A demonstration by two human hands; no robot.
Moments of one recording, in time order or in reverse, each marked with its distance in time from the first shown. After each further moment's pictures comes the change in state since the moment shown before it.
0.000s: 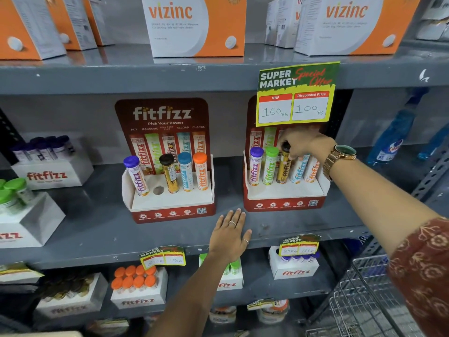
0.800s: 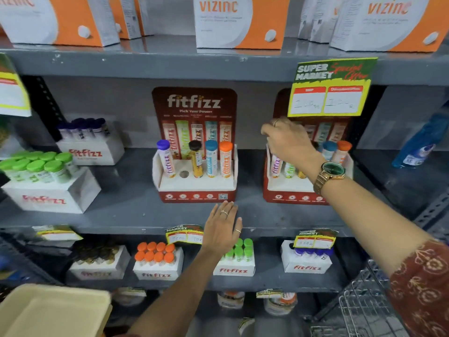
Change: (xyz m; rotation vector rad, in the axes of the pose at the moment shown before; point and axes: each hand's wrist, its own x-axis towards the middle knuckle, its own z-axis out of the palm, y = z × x) left_hand -0.059 -0.034 -0.029 -0.071 0.264 -0.120; right_hand -0.035 -0.110 0.008 -0.070 0.556 -0.239
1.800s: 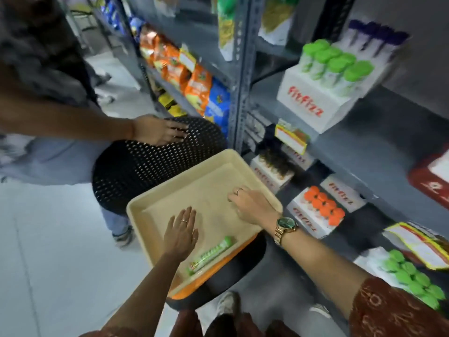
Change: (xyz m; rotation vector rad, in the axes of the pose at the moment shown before) left_hand -0.452 -0.267 -0.039 0.117 -0.237 -1.100; right_hand -0.147 -0.536 0.144 0.389 -0.542 -1.127
